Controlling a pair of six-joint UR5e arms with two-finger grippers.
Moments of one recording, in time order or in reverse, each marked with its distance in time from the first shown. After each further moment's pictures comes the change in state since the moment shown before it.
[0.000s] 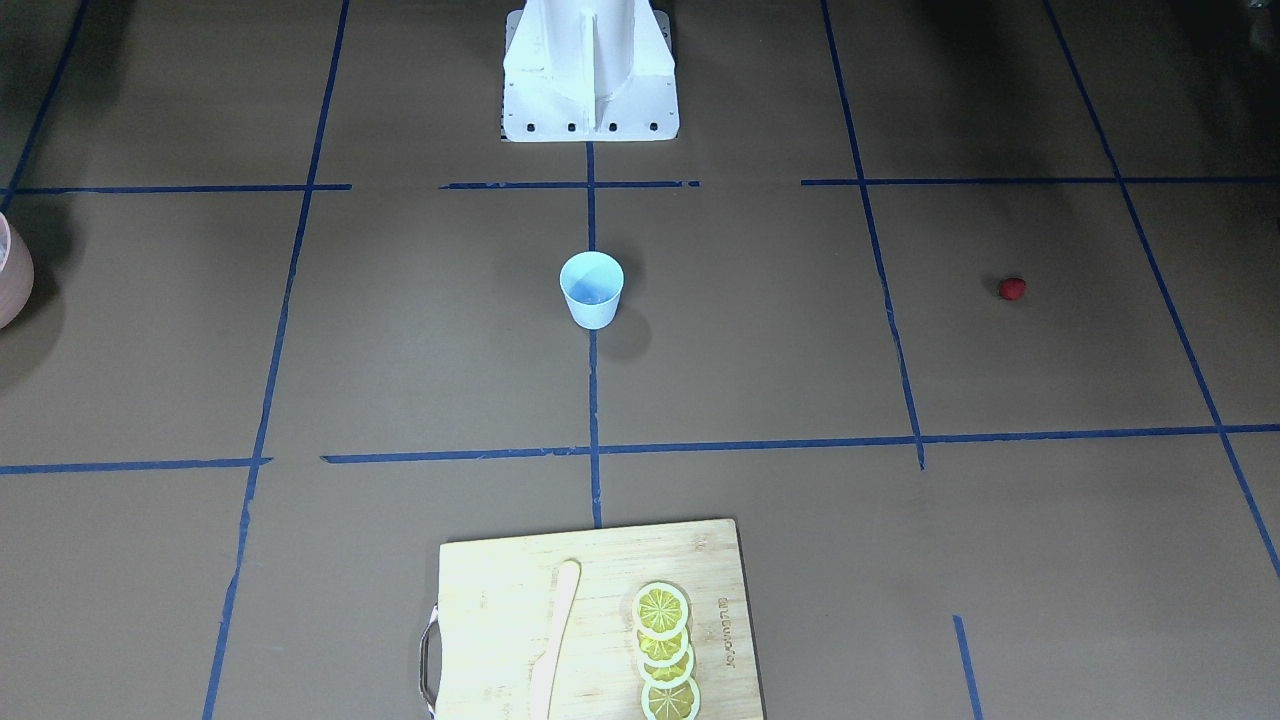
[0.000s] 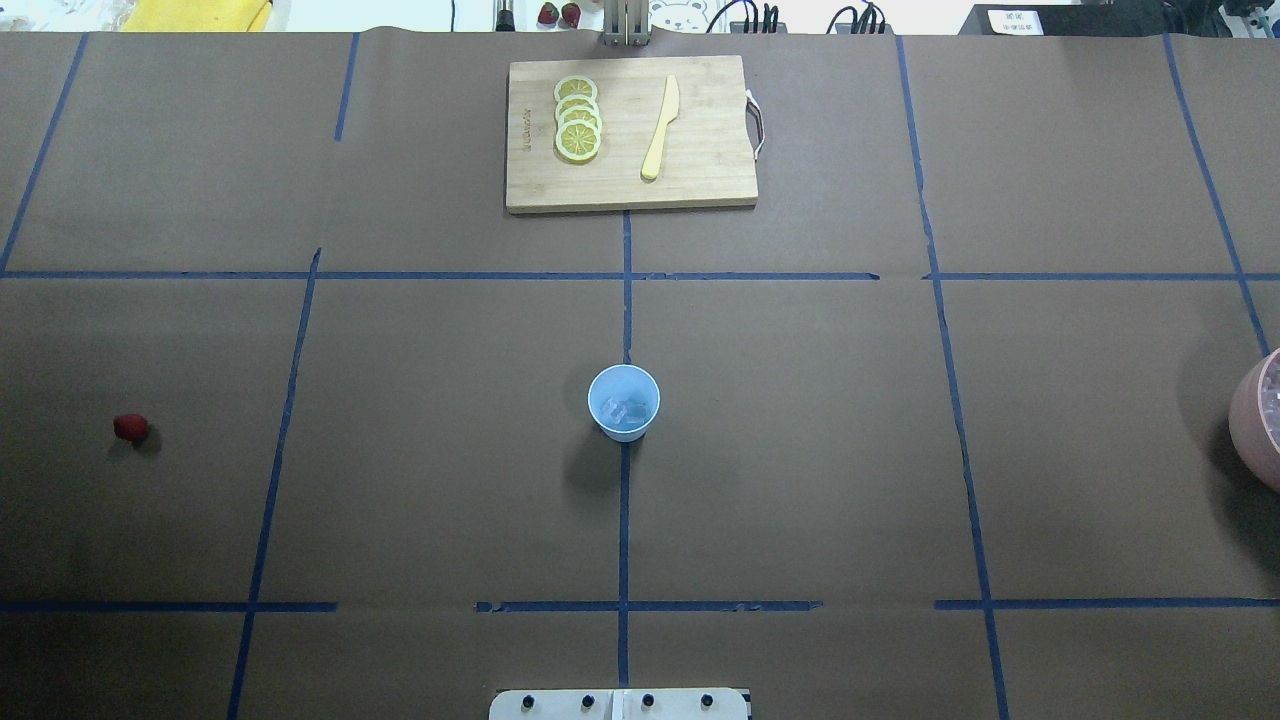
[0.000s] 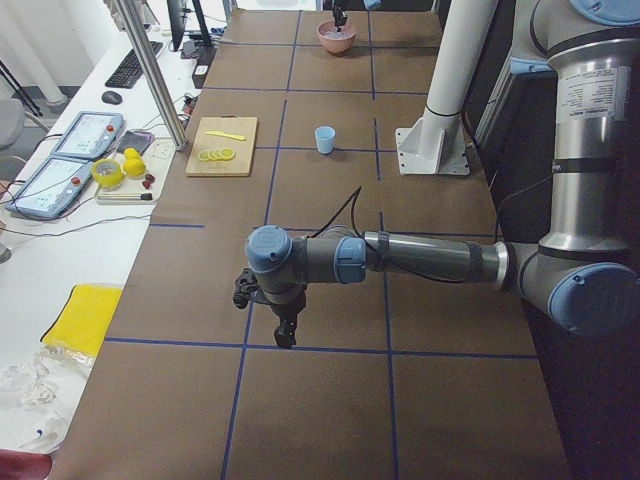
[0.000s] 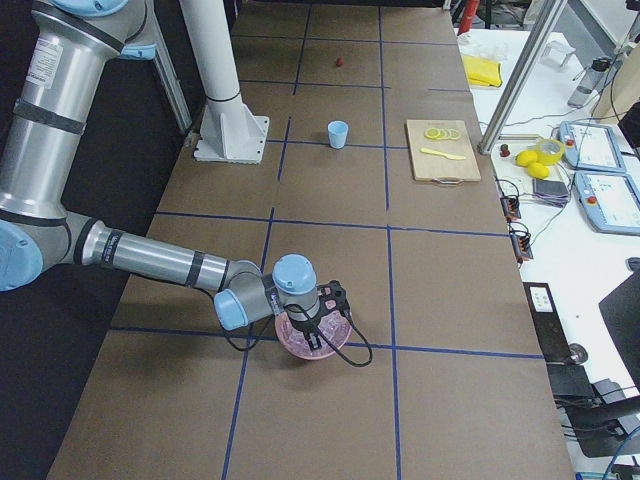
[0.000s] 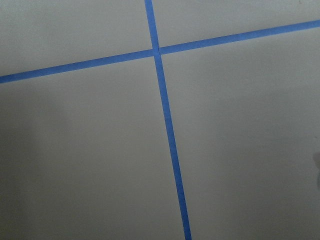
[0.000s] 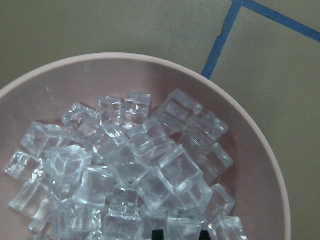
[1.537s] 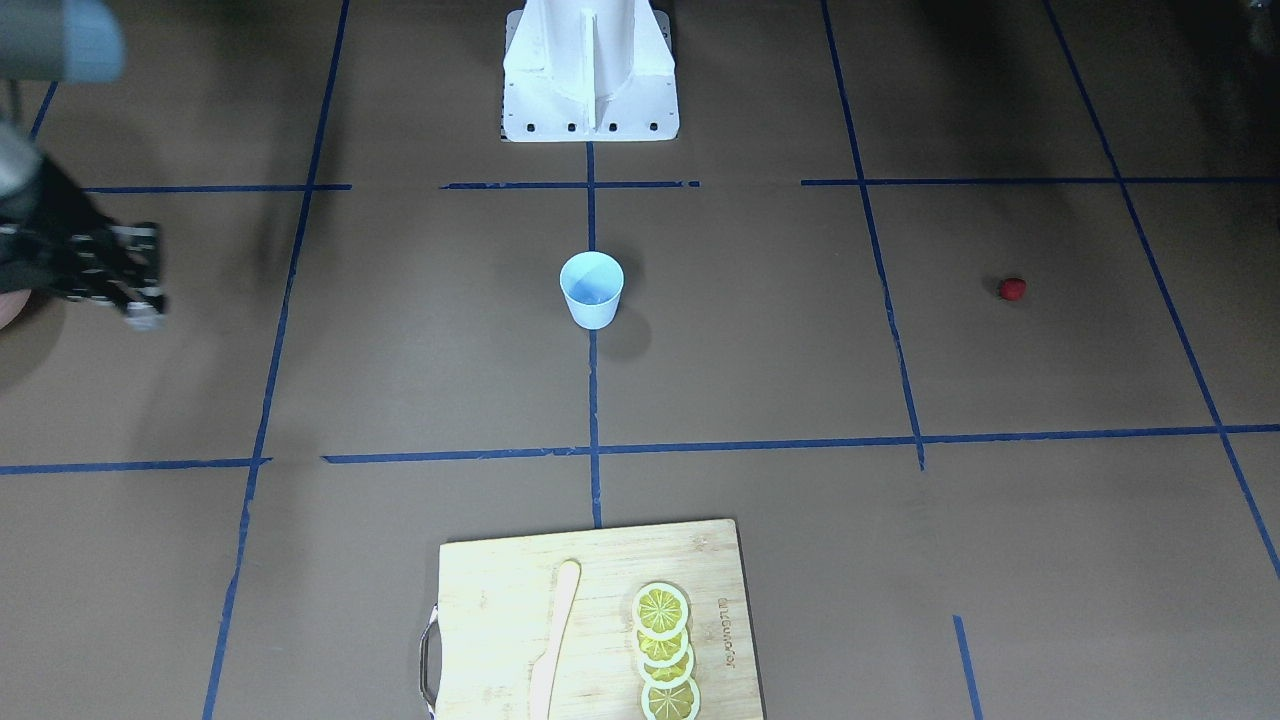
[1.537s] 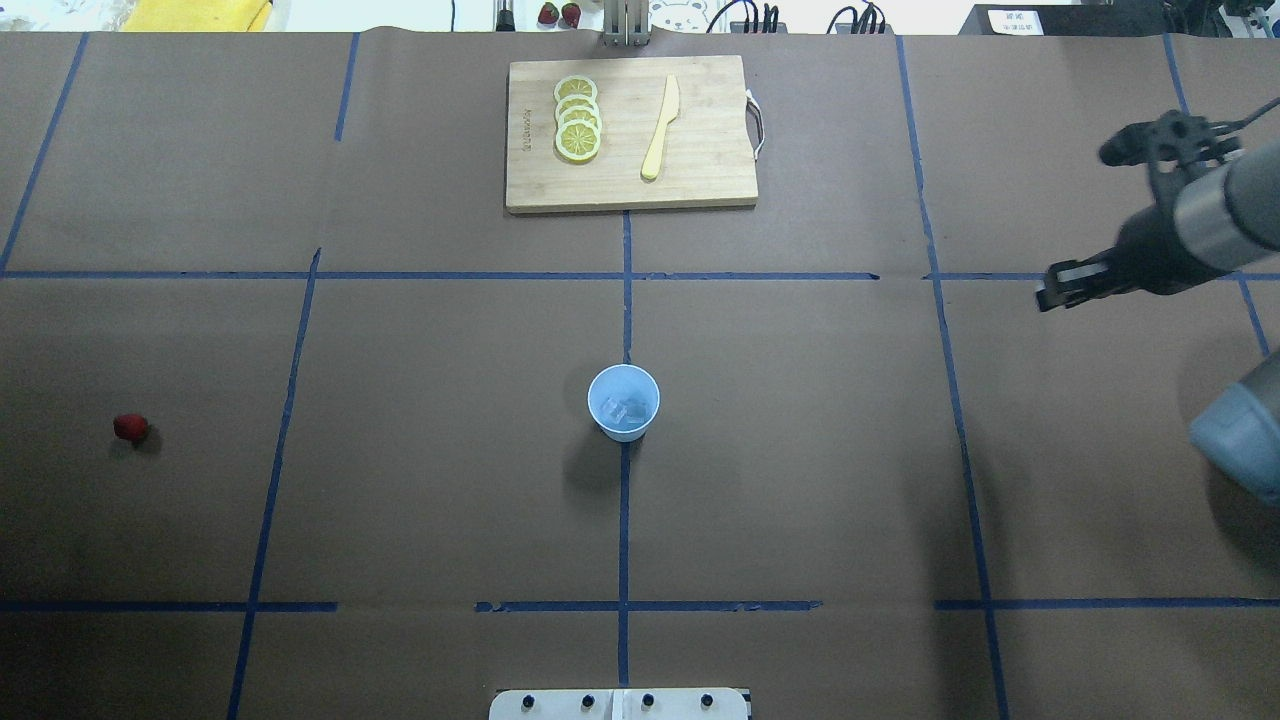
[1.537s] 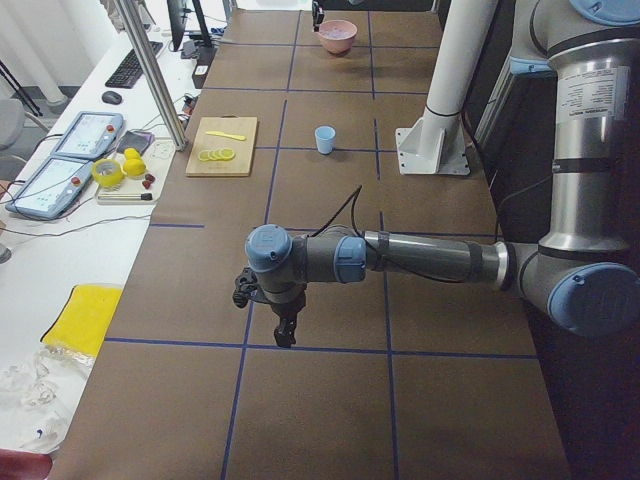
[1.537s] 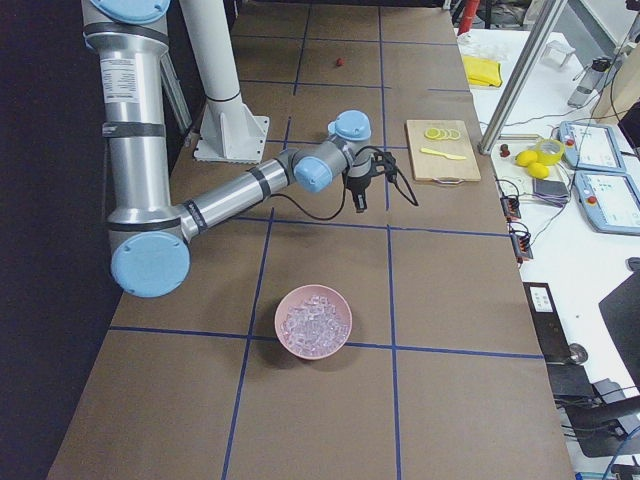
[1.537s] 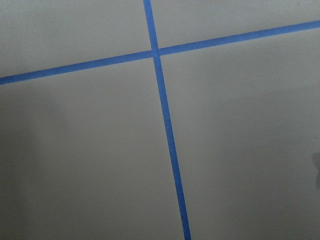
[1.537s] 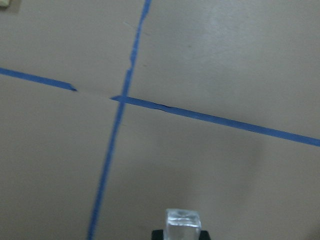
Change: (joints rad) left arm 0.000 0.000 -0.003 -0.001 0.000 0.000; right arm -0.391 0.470 0.361 -0.452 -0.126 0.756
